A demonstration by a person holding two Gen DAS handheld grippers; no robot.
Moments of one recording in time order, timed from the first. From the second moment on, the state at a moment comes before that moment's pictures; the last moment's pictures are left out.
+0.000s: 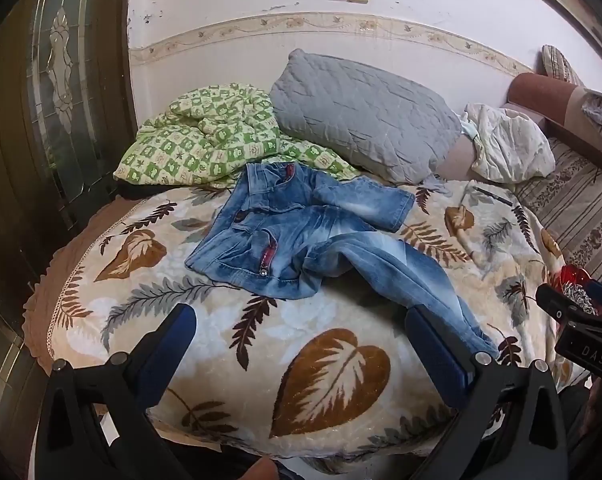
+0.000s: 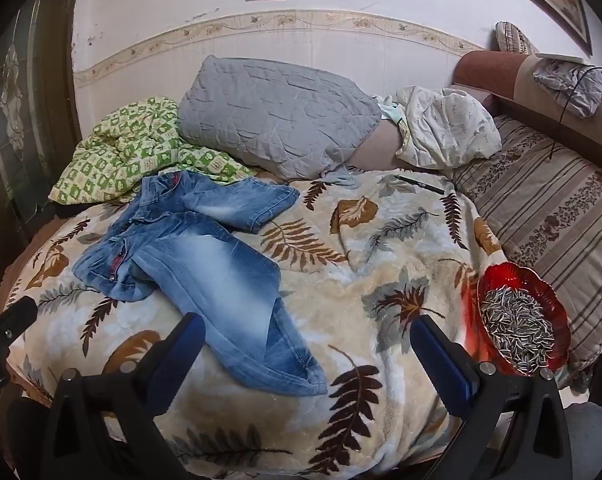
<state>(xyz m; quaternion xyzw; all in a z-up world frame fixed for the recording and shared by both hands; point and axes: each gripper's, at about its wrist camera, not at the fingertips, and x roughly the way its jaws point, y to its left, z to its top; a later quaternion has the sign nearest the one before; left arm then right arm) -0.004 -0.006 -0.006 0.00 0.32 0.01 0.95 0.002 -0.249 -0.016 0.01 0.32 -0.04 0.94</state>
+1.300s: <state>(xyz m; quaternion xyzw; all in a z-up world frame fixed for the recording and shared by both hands) -0.003 -0.012 -0.013 0.01 0.32 0.01 0.95 0.003 -0.251 -0.025 0.01 0.33 -0.05 0.94</state>
